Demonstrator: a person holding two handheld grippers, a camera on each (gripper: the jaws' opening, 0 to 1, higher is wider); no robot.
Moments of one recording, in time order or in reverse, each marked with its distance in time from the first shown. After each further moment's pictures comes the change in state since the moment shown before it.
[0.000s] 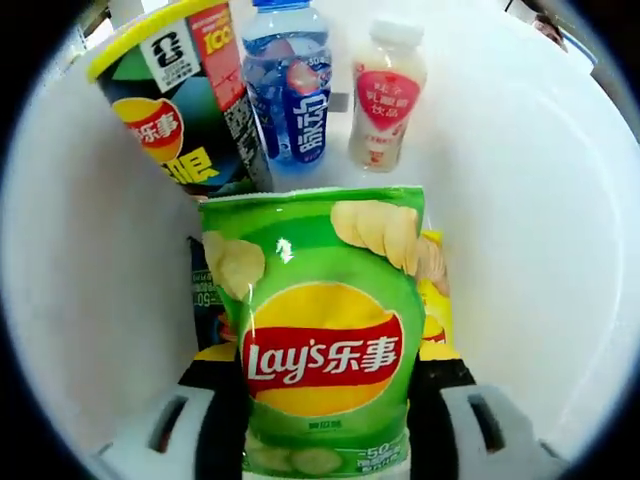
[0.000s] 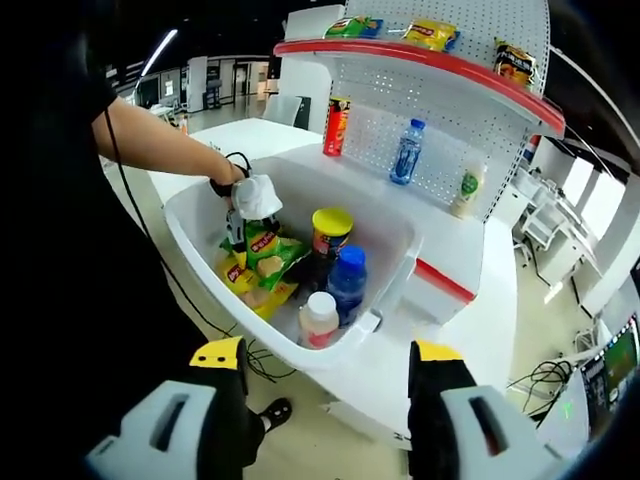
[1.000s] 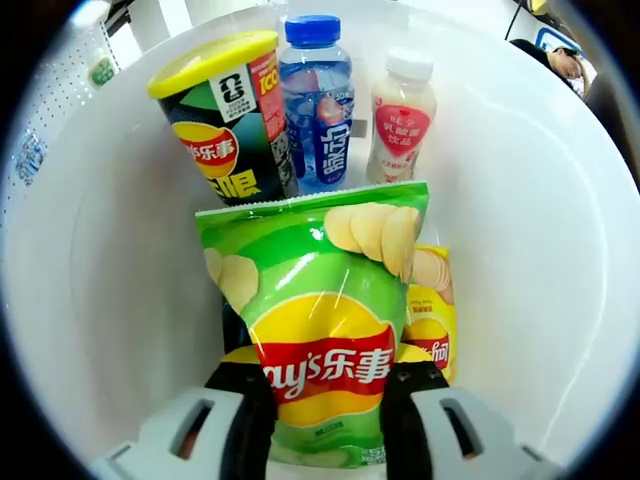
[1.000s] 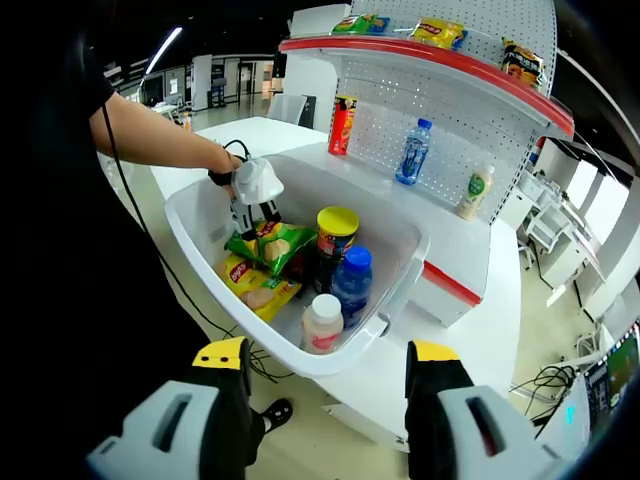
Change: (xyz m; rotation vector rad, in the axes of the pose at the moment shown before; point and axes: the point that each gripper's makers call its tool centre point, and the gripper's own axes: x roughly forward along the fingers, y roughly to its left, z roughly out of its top) left arm -0.017 0.013 0.004 -0.051 -0.075 0.056; right arm 0.009 0.006 0.000 -0.014 0.000 0.017
